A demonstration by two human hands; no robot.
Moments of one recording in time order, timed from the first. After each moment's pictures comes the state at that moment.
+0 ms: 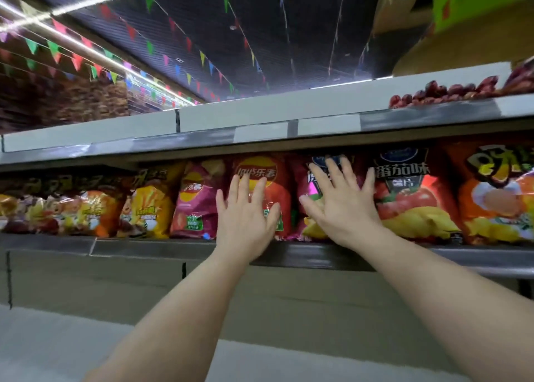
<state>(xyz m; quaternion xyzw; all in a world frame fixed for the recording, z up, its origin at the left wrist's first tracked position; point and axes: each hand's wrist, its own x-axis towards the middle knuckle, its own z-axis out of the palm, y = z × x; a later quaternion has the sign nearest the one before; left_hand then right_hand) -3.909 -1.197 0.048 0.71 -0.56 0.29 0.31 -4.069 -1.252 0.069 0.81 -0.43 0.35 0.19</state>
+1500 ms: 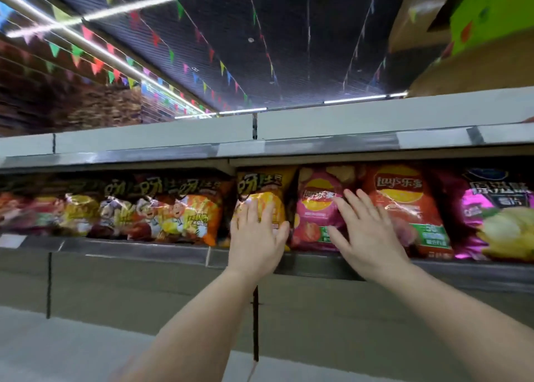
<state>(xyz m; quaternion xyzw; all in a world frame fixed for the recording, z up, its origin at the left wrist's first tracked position) -3.678 -1.133 0.037 0.72 -0.58 0.21 0.34 -3.856 -1.180 0.048 0.82 -0.42 0.35 0.15</state>
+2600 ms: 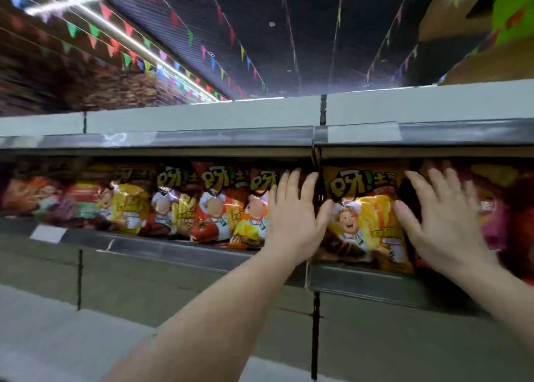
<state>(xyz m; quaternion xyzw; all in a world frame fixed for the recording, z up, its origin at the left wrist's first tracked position) -3.531 -1.155 0.062 0.63 -0.62 0.26 0.39 -3.730 -1.206 0.069 0.74 -0.44 0.46 0.20</state>
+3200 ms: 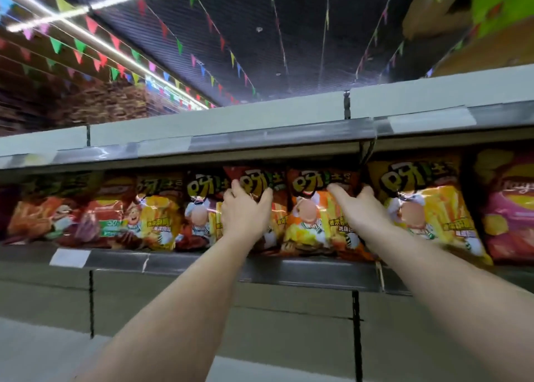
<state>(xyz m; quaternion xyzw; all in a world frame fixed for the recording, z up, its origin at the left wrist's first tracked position) -3.388 -1.133 0.078 0.70 -0.47 0.07 0.53 -3.552 -1.181 0.084 0.67 -0.48 0.50 -0.26</state>
